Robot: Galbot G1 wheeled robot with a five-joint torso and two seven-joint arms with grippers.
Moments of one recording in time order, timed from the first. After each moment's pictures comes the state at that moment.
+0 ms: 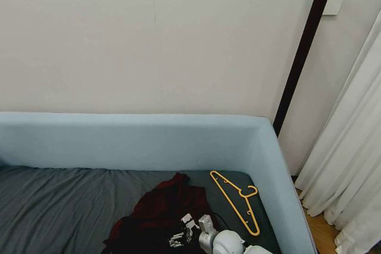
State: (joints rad) left arm 1.98 -0.93 -0.51 -2.05 -0.64 -0.26 -0.14; right arm -0.68 1.22 -0.55 1.23 0.74 -0.22 -0.14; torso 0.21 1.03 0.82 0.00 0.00
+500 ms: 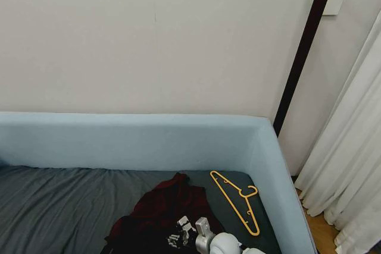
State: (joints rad) left arm 1.95 -0.92 -0.50 -2.04 -0.64 -0.26 -0.14; right arm -0.69 1.21 -0.55 1.25 0.73 -0.21 -0.14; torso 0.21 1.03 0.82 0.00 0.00
